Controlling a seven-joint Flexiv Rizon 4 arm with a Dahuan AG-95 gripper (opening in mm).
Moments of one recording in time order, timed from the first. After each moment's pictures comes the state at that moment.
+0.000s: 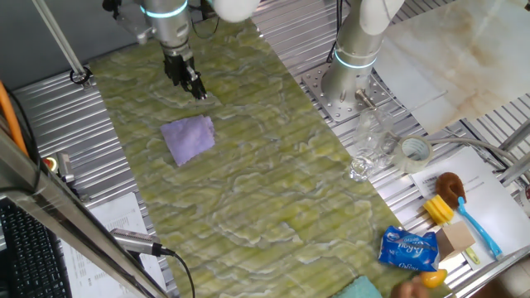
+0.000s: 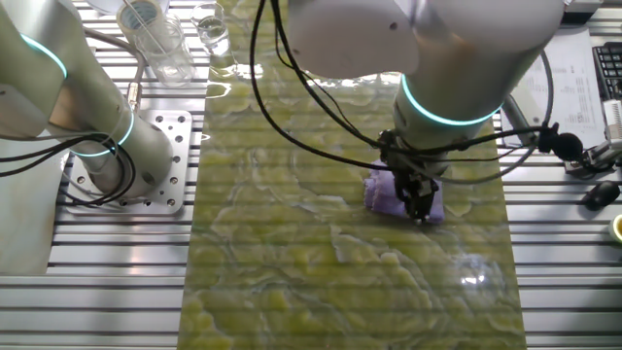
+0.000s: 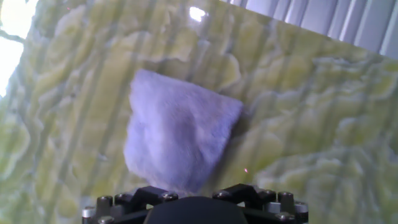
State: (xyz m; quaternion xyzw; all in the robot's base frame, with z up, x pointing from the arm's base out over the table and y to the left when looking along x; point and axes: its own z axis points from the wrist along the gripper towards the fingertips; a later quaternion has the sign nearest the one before) arm 0.496 -0.106 0.141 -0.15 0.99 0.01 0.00
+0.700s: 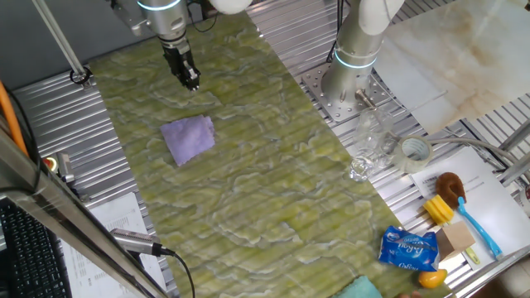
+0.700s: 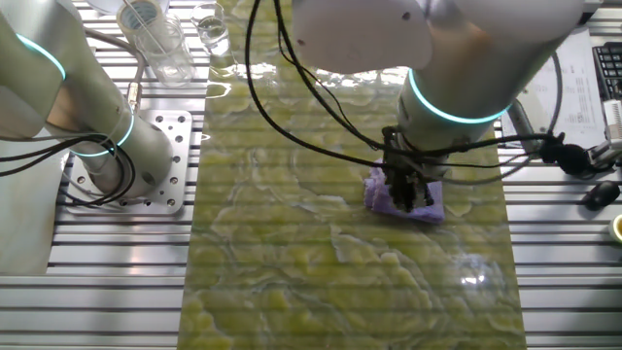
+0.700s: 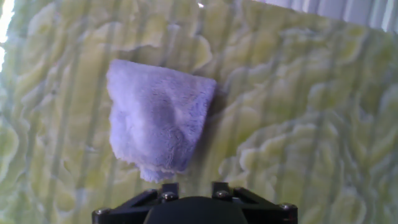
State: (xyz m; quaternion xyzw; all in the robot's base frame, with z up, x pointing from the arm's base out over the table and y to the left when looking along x) arm 0.489 -0.119 0.152 -0.07 1.00 -0.01 -0.01
